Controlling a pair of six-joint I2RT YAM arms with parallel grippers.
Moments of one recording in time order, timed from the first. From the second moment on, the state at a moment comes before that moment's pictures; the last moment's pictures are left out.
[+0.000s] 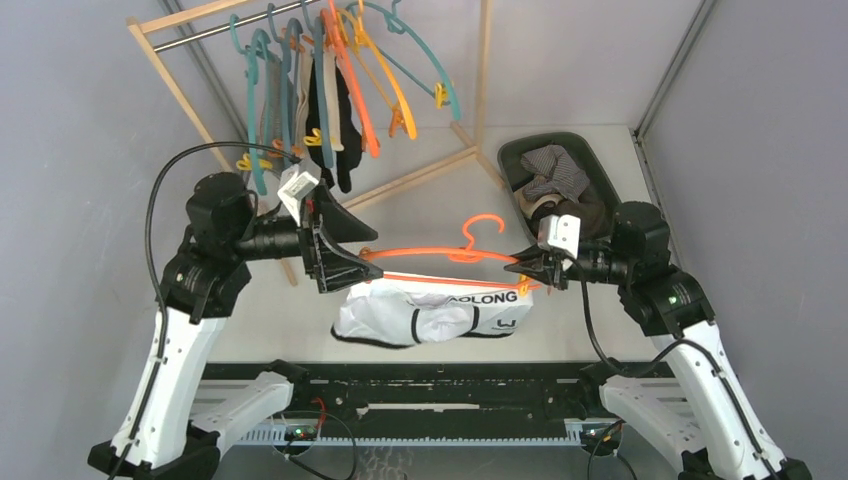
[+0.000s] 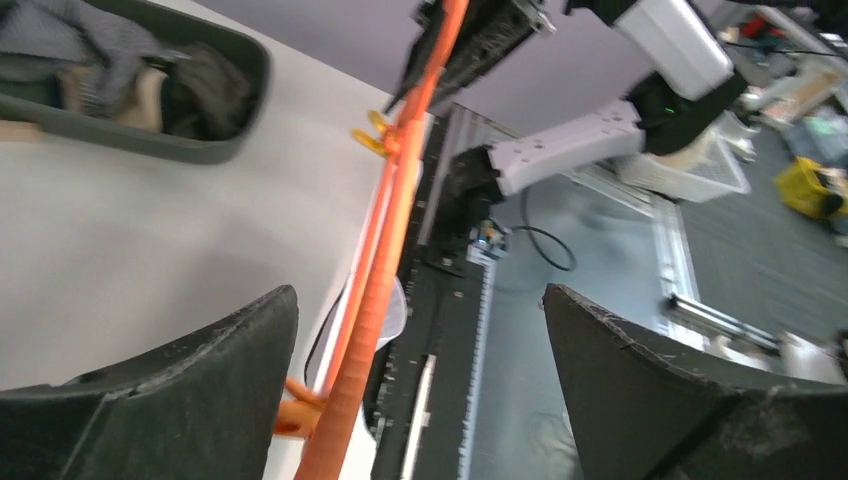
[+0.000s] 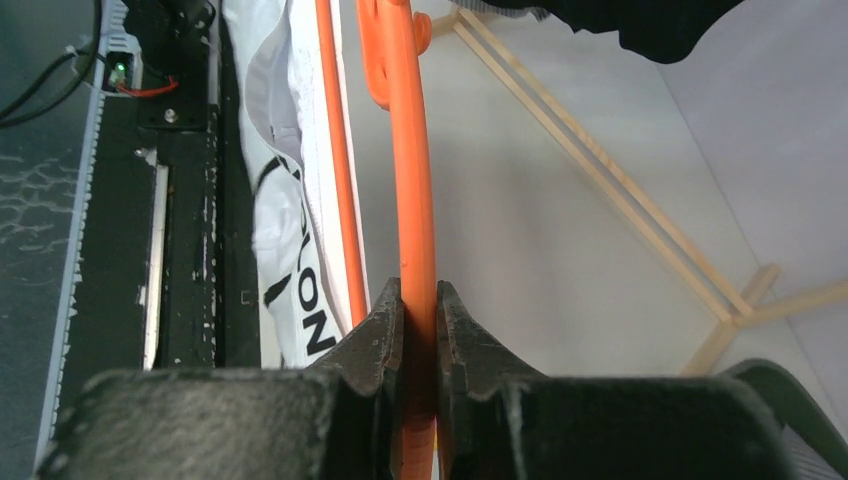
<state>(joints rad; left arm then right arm) -0.36 0.92 1.36 -0.66 1.09 -0.23 0.36 0.78 1.08 -0.69 -0.93 -0.56</state>
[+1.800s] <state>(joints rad) -0.28 0.95 1.08 -0.68 0.90 -0.37 0.36 0.62 0.93 -0.70 -0.81 -0.71</state>
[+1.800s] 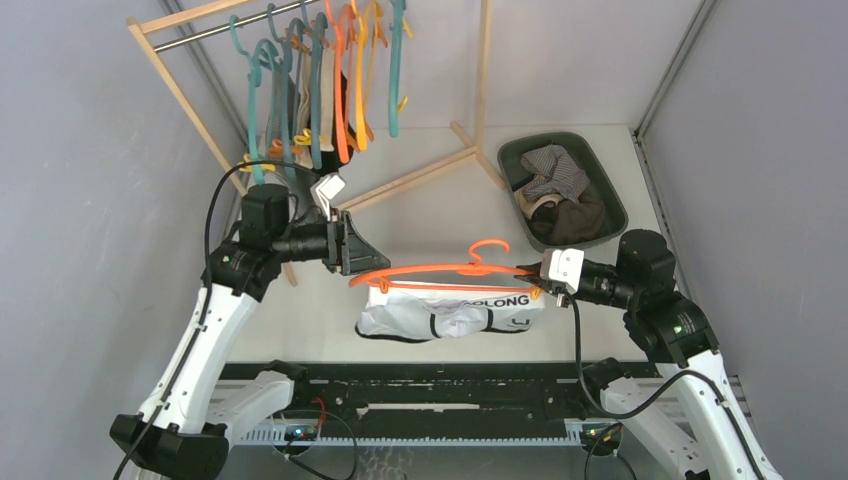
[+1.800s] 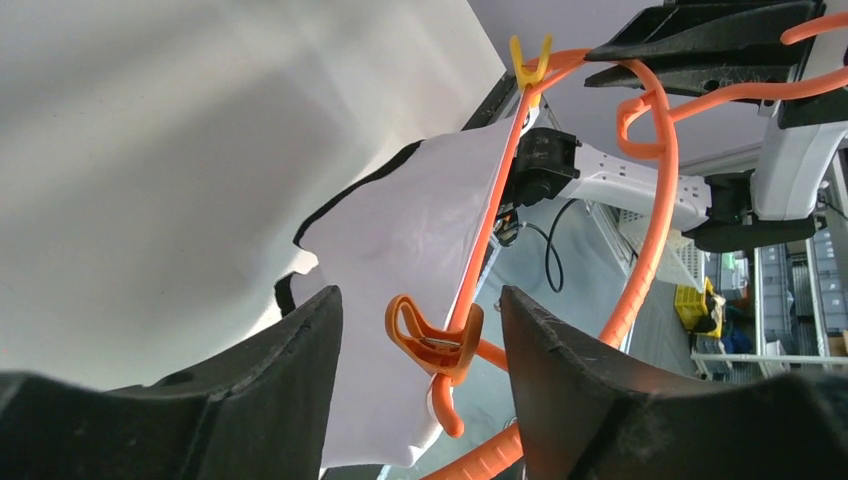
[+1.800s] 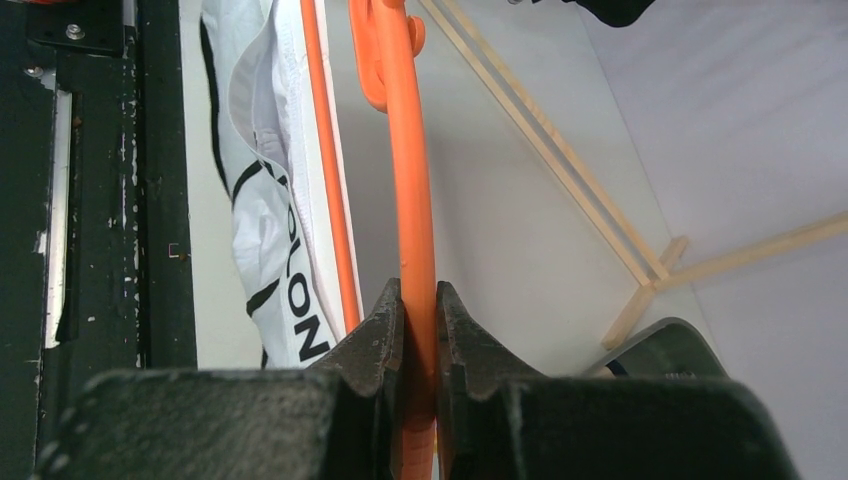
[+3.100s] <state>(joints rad) -0.30 0.99 1.08 -0.69 0.95 -0.37 0.41 0.66 0.93 -0.55 -0.67 -0.70</state>
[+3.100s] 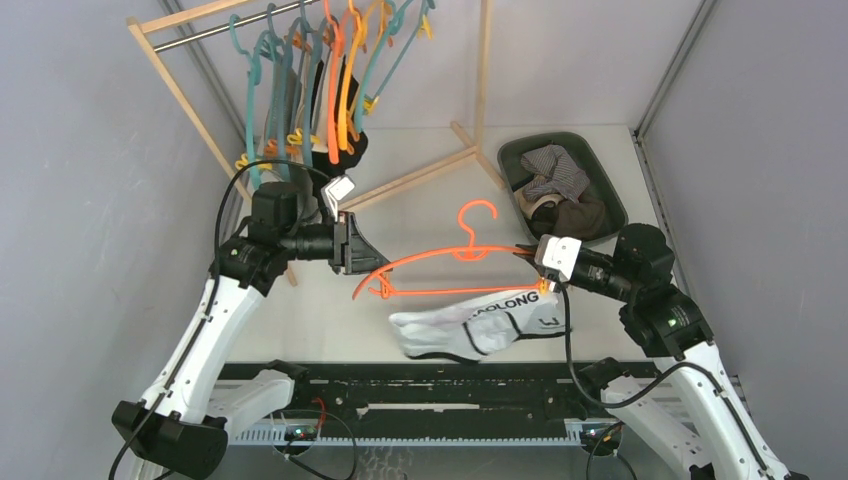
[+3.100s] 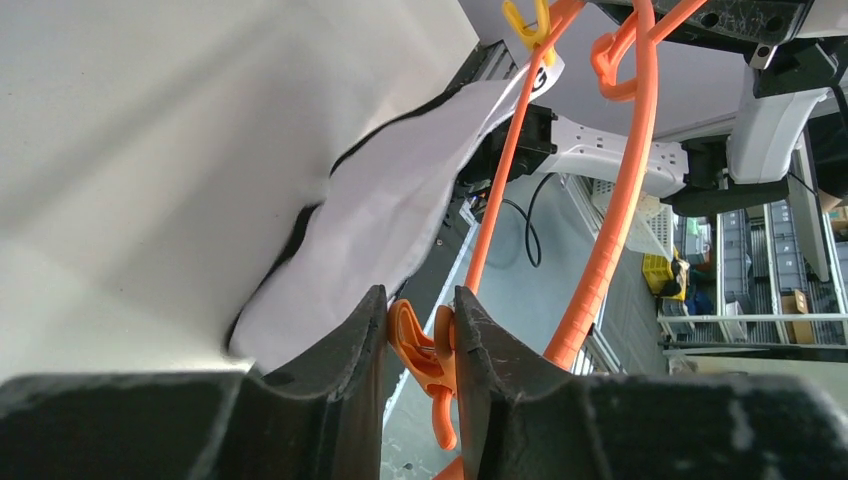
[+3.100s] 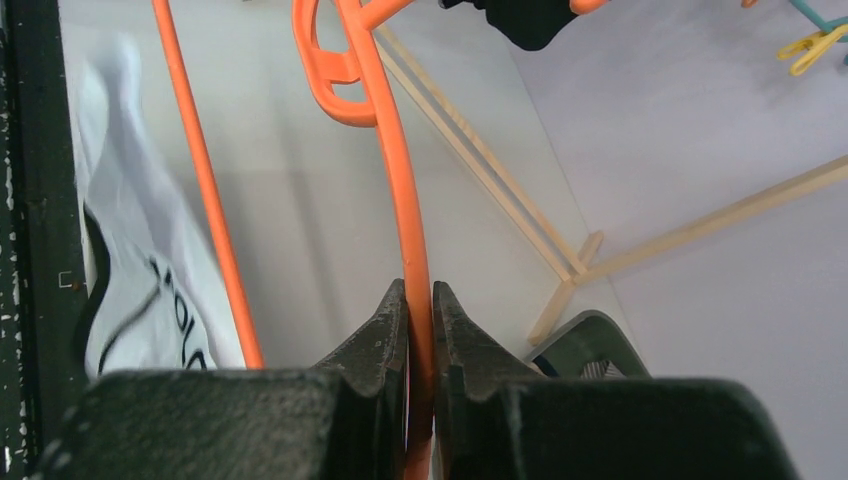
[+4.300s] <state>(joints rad) -0.31 0.94 1.18 -0.72 0.79 -0.22 0.42 0.62 0.92 -0.48 -0.65 -0.70</state>
